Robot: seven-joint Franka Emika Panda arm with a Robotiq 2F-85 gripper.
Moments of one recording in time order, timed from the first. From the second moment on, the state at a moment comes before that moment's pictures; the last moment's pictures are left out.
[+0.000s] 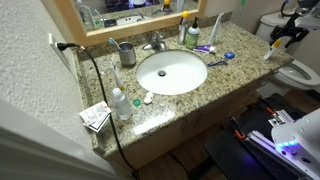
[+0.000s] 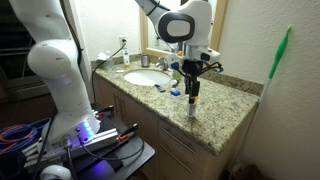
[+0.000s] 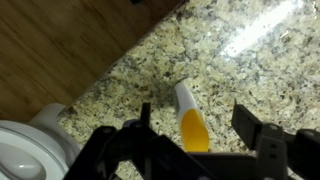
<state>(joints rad) -0.36 -0.06 -0.38 -2.45 -0.06 2.42 0.05</state>
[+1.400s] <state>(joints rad) -0.35 -0.09 -0.37 -2.43 0.05 2.45 0.09</state>
